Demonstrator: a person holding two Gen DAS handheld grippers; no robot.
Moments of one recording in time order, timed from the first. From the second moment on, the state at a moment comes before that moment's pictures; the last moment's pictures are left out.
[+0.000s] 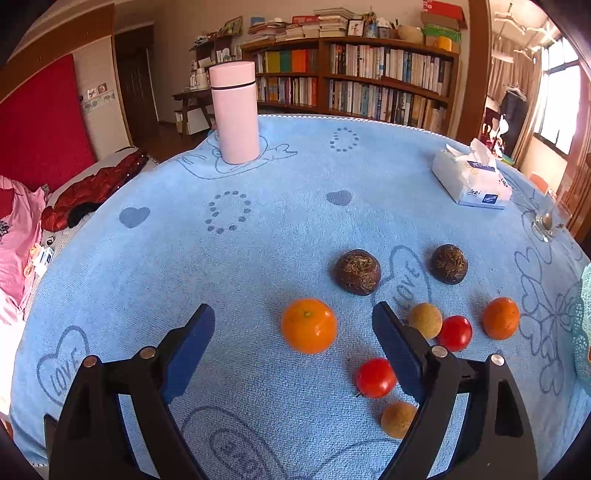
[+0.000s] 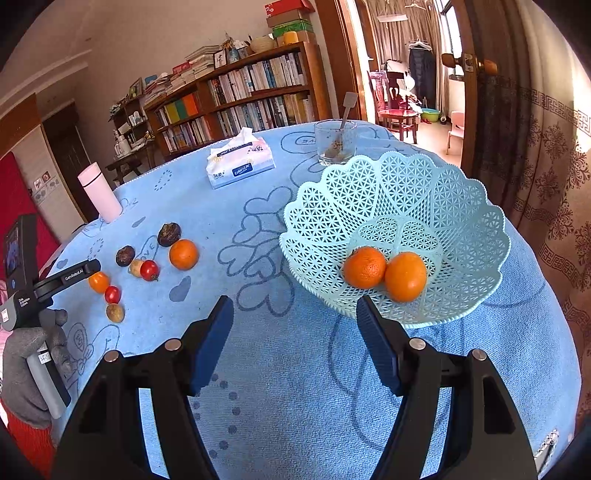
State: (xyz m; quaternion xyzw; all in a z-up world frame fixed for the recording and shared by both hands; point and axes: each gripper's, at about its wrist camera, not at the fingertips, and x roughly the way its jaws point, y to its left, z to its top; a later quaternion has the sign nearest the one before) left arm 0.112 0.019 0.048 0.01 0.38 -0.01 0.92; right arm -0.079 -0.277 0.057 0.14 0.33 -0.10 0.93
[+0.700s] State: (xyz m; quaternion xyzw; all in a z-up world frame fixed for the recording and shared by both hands) left arm 0.122 0.031 0.022 -0.04 0.40 -0.08 0.91; right arm -0.018 -0.220 0.042 0.11 0.38 -0.03 0.92
